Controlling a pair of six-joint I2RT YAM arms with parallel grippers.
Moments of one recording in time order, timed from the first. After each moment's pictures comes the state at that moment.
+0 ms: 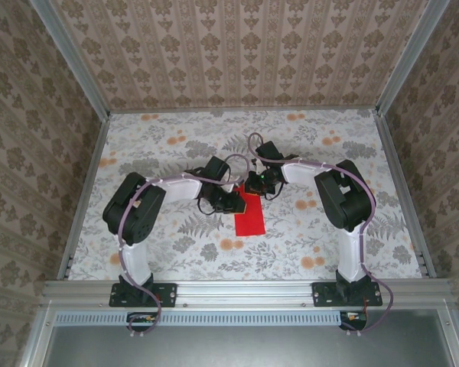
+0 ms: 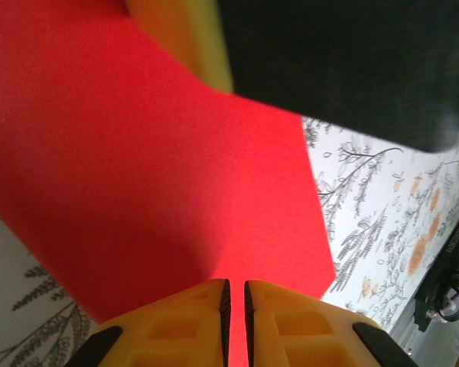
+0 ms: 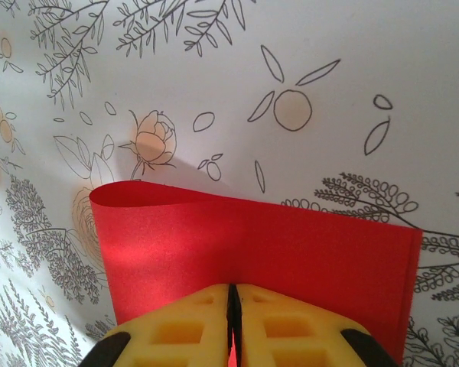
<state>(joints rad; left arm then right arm) -0.67 1.89 1.07 -0.35 0.65 -0.43 0.45 2.03 1.28 -0.39 -0.40 0.58</state>
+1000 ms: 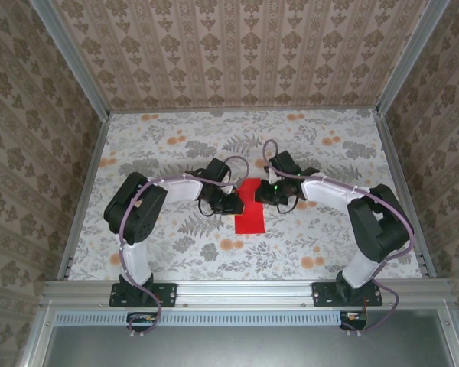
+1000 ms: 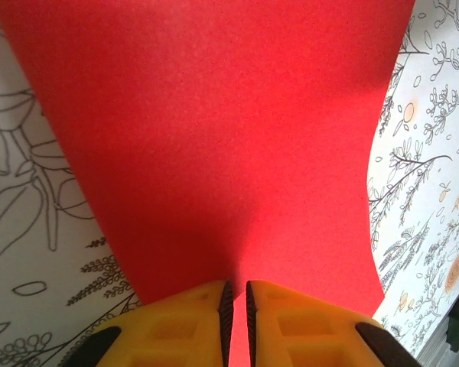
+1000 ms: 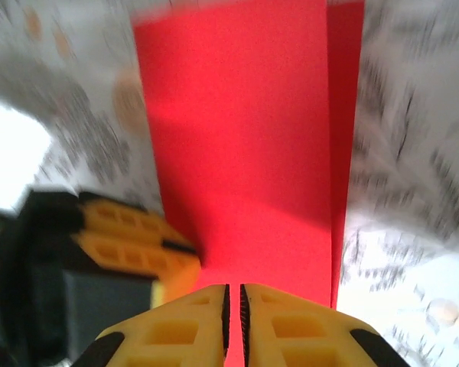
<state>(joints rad) -0.67 1.90 1.07 -0.36 0.58 -0.44 0.50 1.67 0.97 -0.38 -0.36 0.64</state>
